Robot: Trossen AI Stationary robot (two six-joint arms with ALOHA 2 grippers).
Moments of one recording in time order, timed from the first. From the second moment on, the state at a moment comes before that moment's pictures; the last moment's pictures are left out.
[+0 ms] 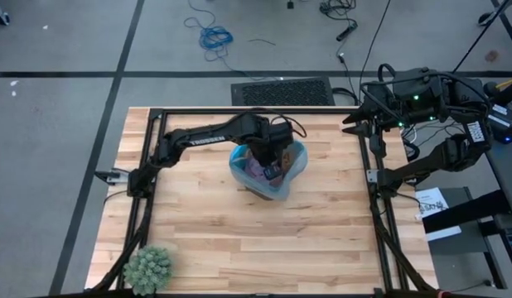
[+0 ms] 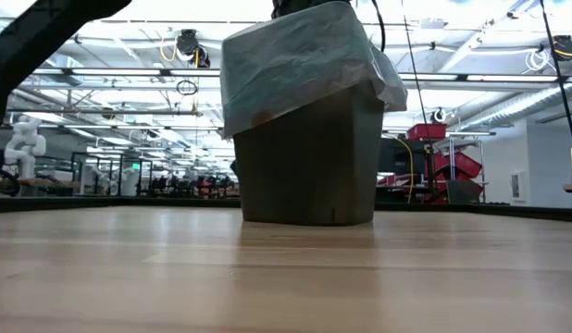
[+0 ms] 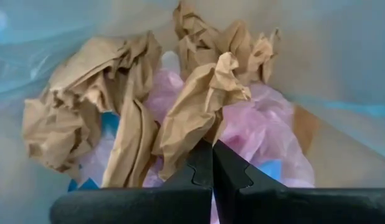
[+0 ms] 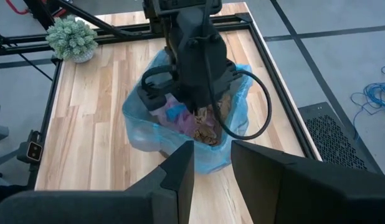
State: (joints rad) left arm 0.13 2.21 2.36 -1.41 0.04 -0.27; right arm -0.16 1.26 2.12 -1.52 -0.01 0.01
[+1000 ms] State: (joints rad) left arm 0.12 2.16 2.35 -1.37 0.37 -0.34; right arm -0.16 1.26 2.12 -1.52 -0.01 0.01
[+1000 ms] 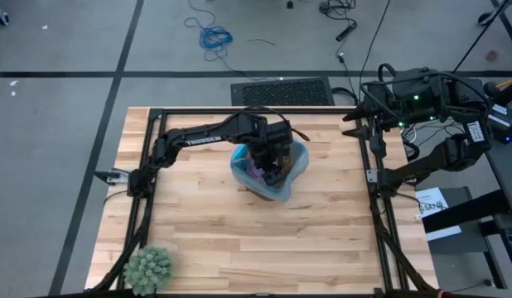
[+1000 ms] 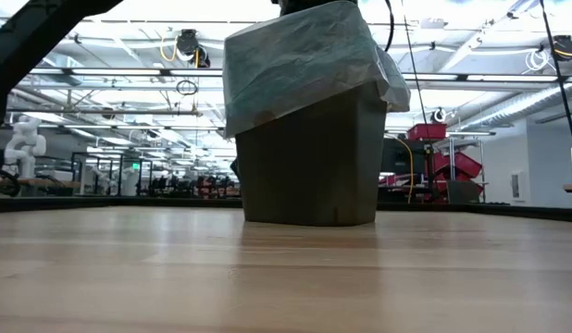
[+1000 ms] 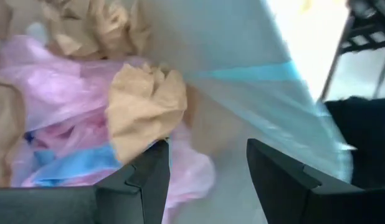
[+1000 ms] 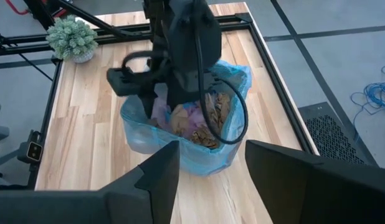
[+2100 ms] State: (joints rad) left arm 0.15 2.09 2.35 -1.53 -0.14 -0.36; right arm -0.16 1.26 2.12 -1.52 -0.01 0.00
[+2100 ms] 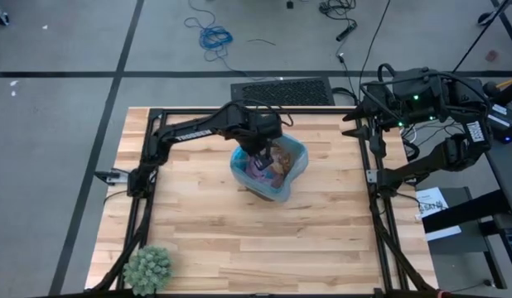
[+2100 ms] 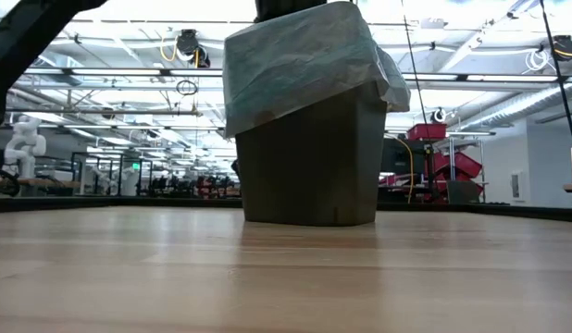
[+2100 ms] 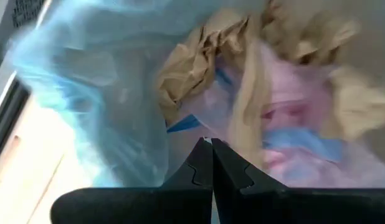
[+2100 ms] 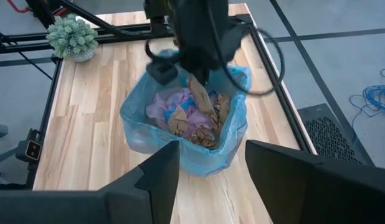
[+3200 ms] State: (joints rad) left arm 0.12 2.22 2.35 -1.39 -0.10 -0.39; right arm -0.16 1.26 2.12 -1.52 -0.01 0.00
